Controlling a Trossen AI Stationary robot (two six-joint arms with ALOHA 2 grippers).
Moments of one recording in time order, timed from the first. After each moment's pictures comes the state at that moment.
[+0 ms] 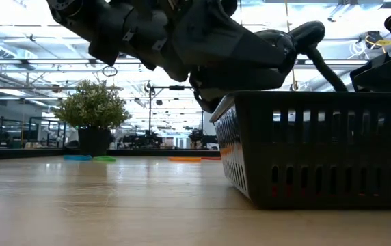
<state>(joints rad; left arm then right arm) -0.29 2.00 1.09 0.52 0.23 -0.23 0.71 0.83 0.02 0.57 0.50 0.22</state>
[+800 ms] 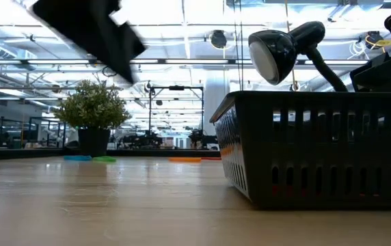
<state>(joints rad) -0.44 1.65 1.09 -0.38 -0.06 -0.23 0.71 0.83 0.02 0.57 0.50 0.22</state>
